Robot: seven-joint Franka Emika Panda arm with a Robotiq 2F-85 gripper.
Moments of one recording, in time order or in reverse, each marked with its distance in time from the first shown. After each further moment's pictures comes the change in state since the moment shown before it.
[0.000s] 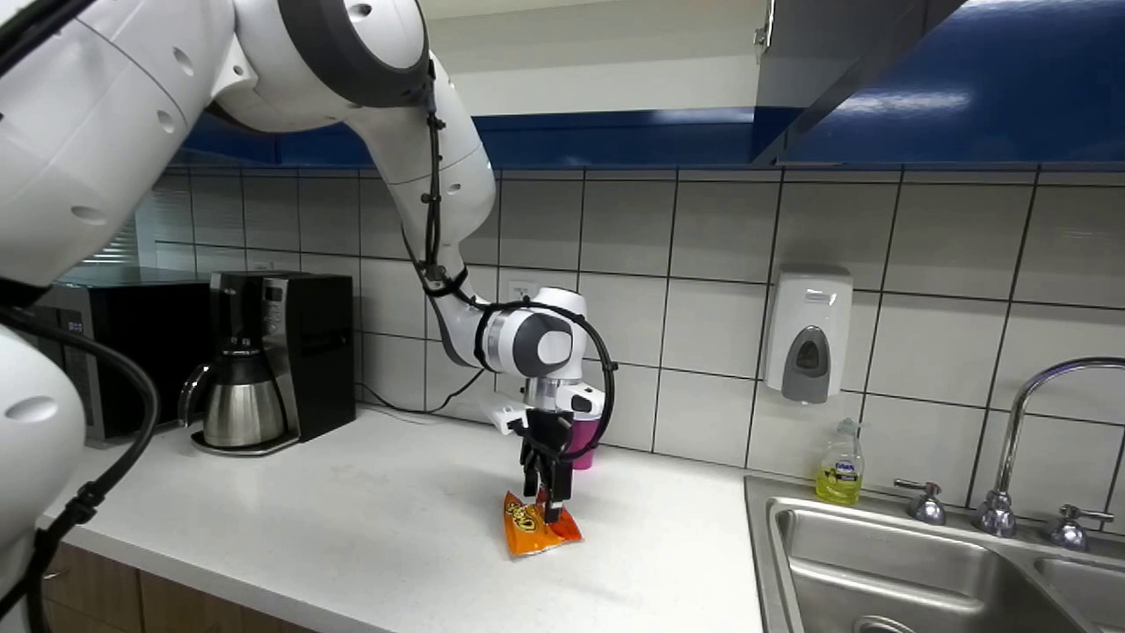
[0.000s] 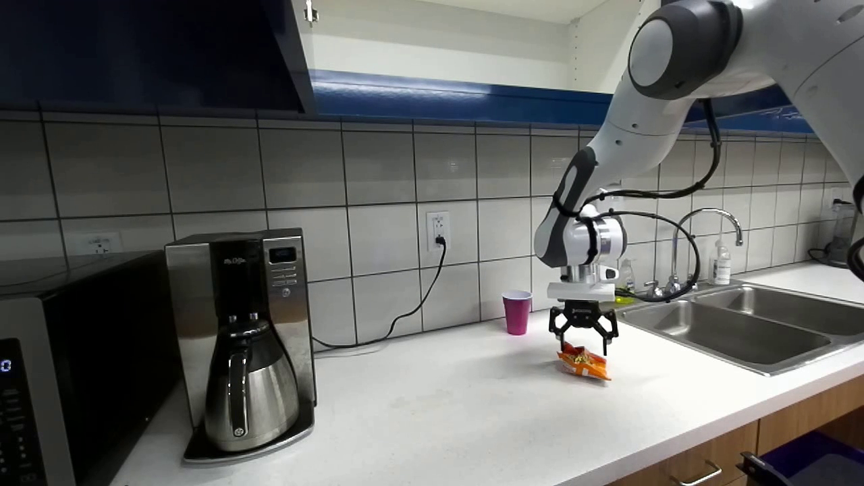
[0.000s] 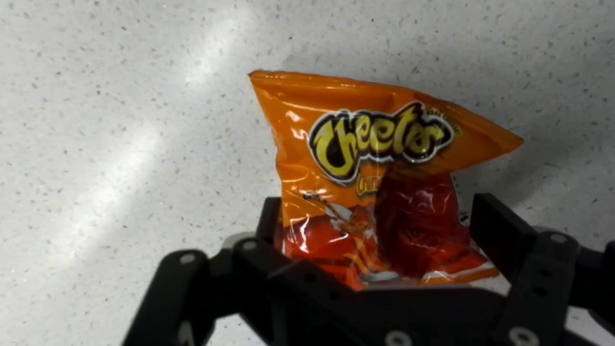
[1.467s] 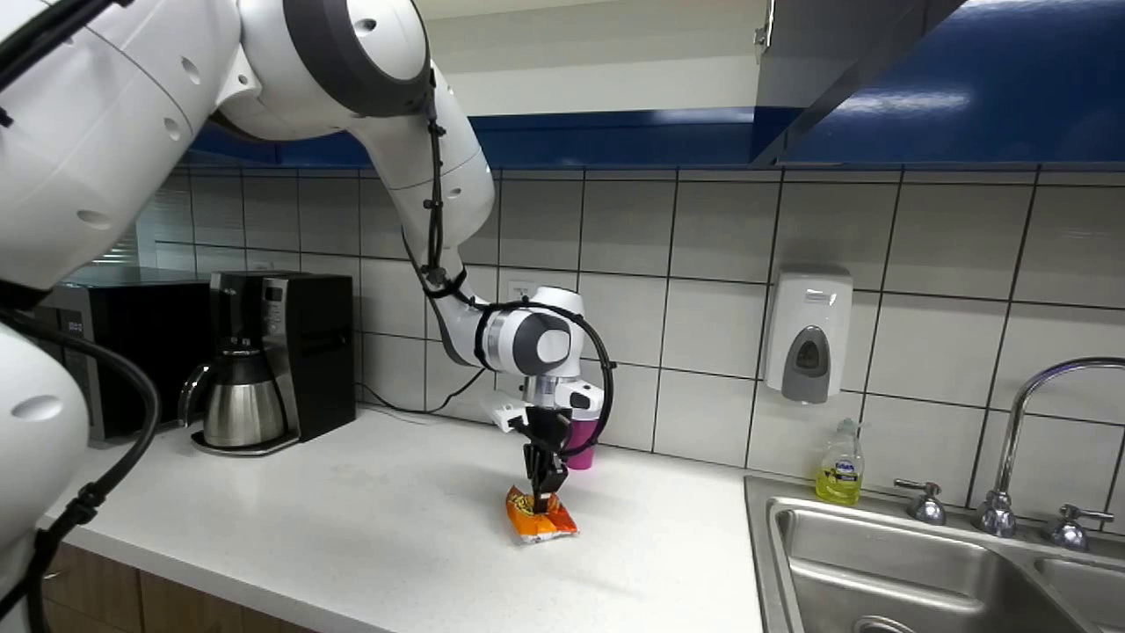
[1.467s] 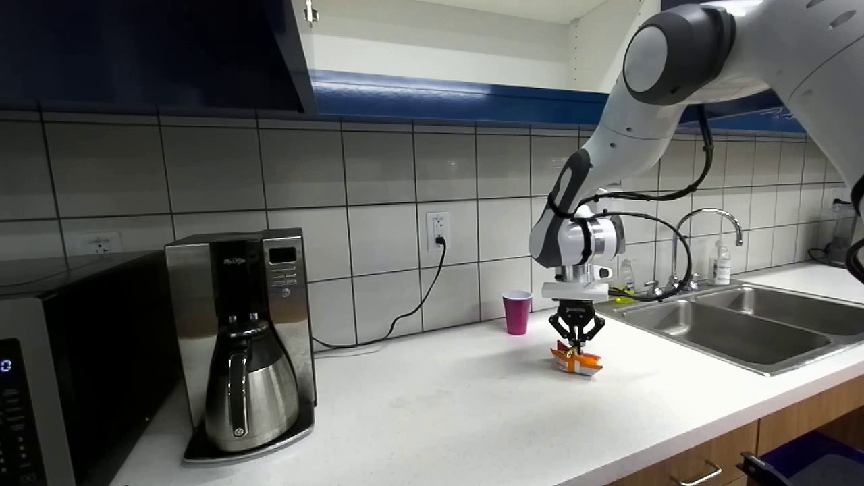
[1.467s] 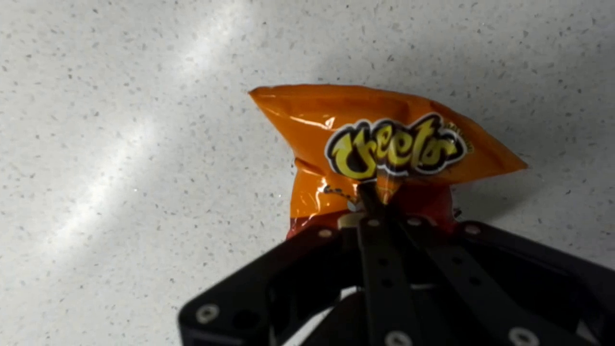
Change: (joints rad) arm 0.013 0.022 0.000 0.037 0.000 -0.001 0.001
